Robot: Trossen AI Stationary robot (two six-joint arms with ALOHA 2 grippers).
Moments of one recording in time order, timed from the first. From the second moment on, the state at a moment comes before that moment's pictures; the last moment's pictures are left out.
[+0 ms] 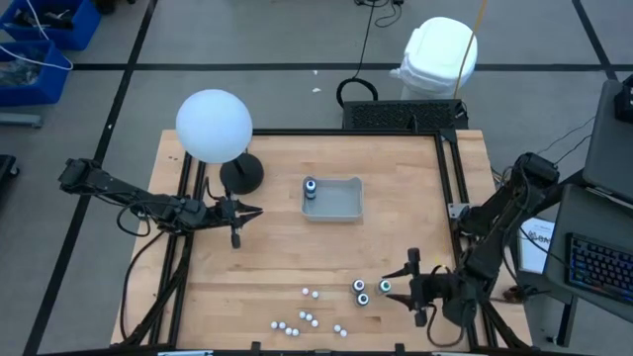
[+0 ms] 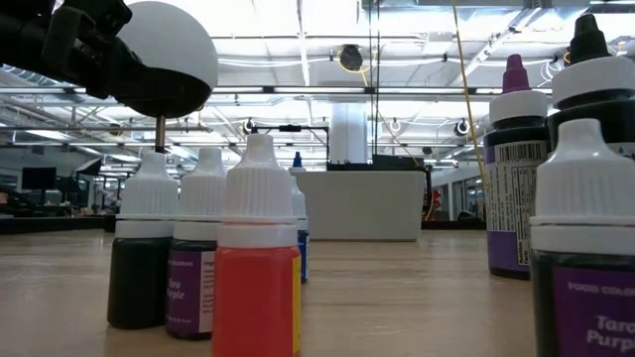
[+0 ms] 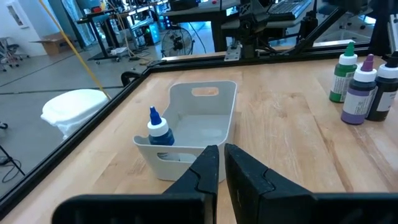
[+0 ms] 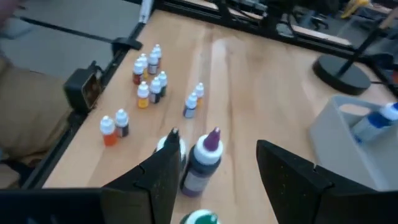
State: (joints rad) left arm -0.30 0.68 0.22 0.26 -0.50 0.03; right arm 0.98 1.31 0.76 -0.14 0.84 0.37
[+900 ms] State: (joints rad) left arm -0.30 0.68 0.22 0.26 -0.50 0.04; right arm 0.94 1.27 0.26 0.68 0.73 0.29
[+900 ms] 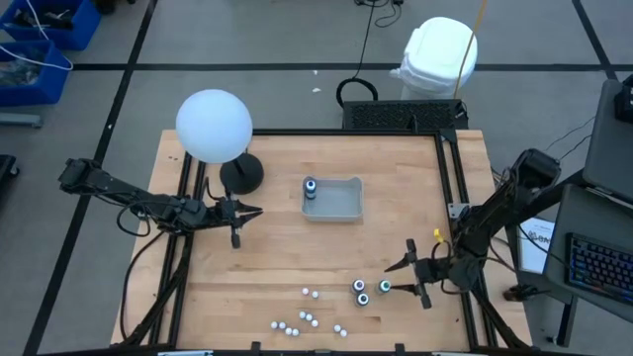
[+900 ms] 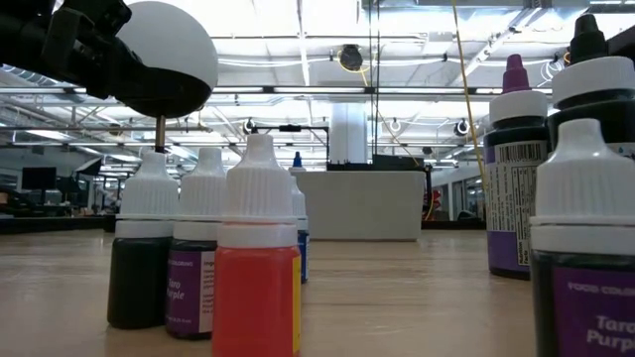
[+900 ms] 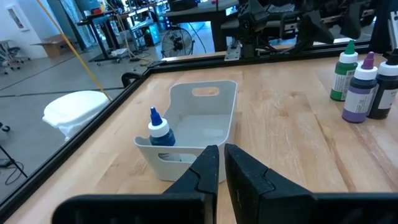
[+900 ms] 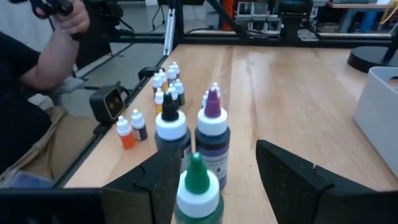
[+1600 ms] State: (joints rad) left arm -0.30 0.68 0.22 0.24 -0.50 0.04; right arm 0.94 1.52 0.26 0.93 0.73 0.33
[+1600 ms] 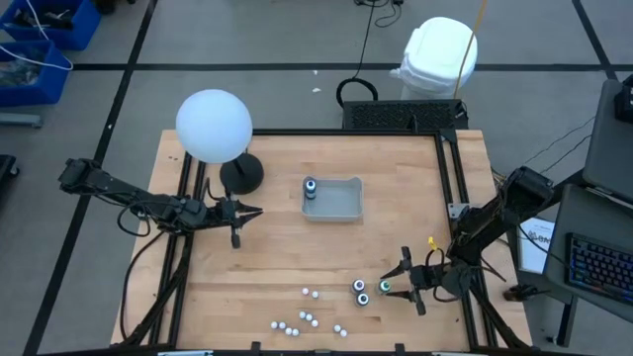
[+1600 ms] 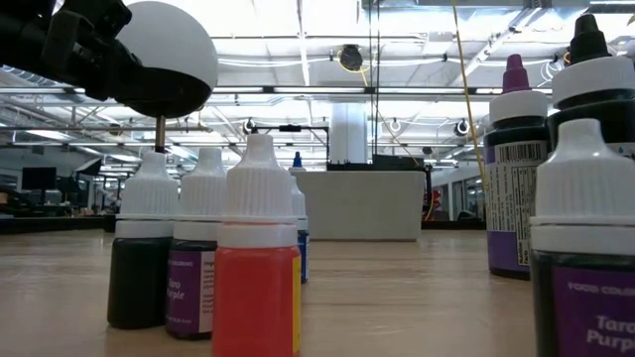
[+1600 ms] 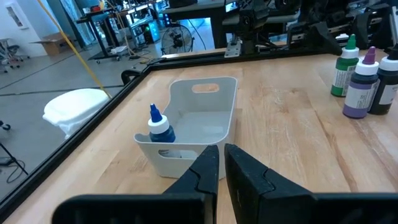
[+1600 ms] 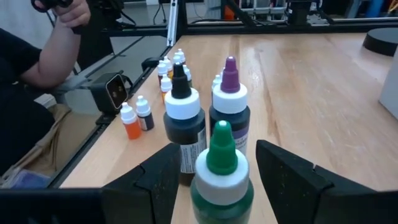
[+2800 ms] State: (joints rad) left arm -0.30 0.68 0.22 0.24 -0.50 0.04; right arm 0.92 1.43 0.28 0.93 0.71 0.18
